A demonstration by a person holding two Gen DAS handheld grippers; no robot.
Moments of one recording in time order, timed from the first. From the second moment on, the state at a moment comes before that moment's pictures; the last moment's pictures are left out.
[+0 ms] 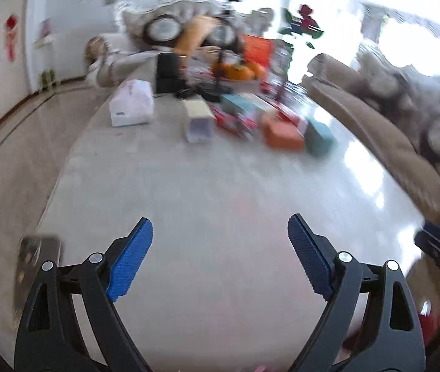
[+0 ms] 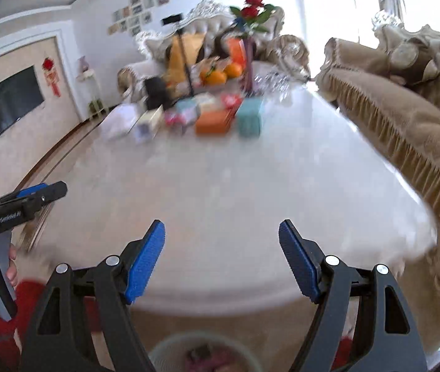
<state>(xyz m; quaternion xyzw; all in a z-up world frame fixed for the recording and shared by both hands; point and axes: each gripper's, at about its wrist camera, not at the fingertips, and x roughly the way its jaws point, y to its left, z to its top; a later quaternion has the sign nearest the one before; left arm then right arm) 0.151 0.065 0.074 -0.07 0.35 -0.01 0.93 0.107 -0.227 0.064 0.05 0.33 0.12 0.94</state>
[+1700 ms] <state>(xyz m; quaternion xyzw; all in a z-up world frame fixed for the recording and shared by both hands) 0.420 0.096 0.012 -0.08 0.43 0.07 0.90 0.374 -0.202 0.017 0.03 0.43 0.05 0.90</state>
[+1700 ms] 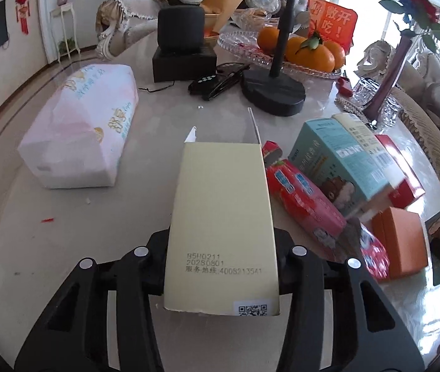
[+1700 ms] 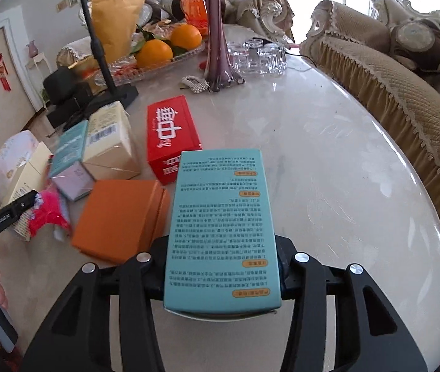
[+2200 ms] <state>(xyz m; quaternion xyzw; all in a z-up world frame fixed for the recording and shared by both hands) 0.233 0.048 0.083 -0.05 0.36 -0.03 0.93 0.213 -0.207 0.070 0.04 0.36 0.12 0.92</state>
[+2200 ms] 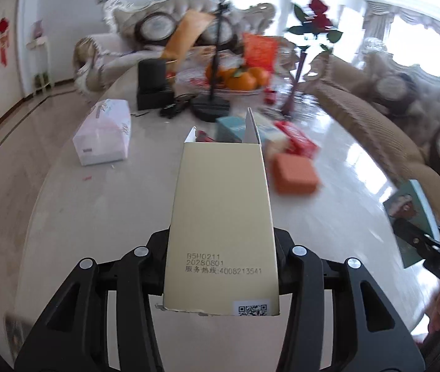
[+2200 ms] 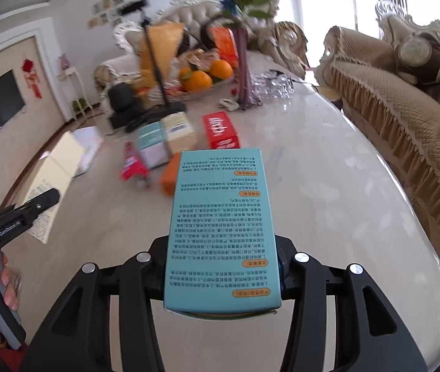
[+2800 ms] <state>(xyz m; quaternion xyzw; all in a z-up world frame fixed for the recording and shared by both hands) -0.048 -0.035 -0.046 0.02 0.50 -0.19 0.85 -0.052 -0.212 -0.054 0.05 0.51 0.15 0.85</state>
